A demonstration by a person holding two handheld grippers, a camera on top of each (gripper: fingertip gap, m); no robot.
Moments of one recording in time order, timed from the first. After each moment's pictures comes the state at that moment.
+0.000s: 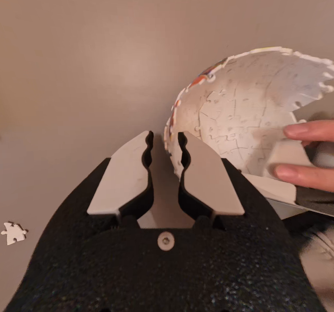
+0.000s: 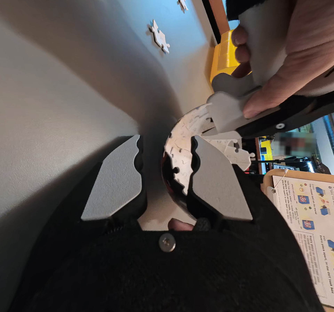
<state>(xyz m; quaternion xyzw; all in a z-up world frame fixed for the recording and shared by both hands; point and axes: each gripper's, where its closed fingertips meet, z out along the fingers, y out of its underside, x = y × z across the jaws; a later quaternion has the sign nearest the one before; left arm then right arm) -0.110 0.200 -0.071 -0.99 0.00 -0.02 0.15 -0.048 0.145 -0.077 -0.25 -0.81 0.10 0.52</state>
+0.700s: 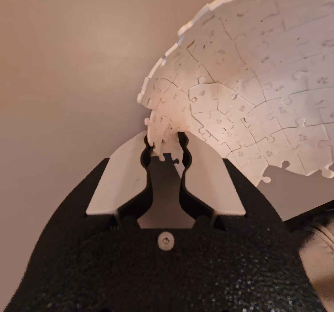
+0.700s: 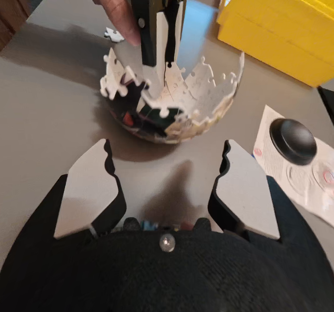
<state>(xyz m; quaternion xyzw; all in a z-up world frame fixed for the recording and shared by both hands) -0.120 0.182 -0.104 -0.99 -0.01 -0.08 0.14 -0.047 0.221 -0.068 -0.42 -0.77 0.33 0.34</state>
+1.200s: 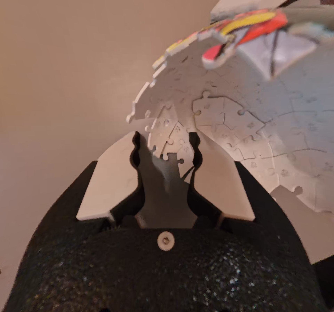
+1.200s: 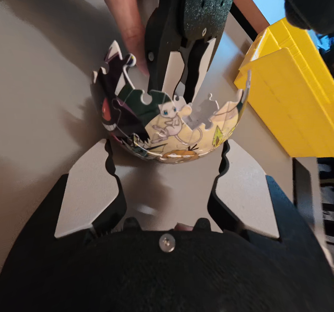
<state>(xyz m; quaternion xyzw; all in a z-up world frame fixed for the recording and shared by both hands) -0.131 0.186 -0.105 -0.97 0.03 -0.02 0.25 -0.083 0.195 -0.062 -0.25 -0.85 0.27 0.37</state>
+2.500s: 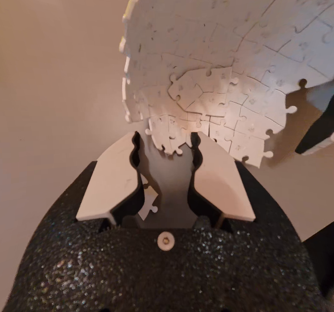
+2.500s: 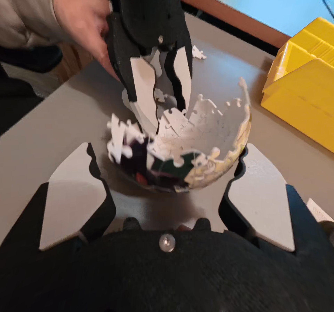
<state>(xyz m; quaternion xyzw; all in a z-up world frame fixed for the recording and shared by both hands) -0.146 0.136 -0.105 -0.94 0.05 -0.05 0.33 -0.110 0.149 -0.056 -0.30 -0.81 0.41 0.29</state>
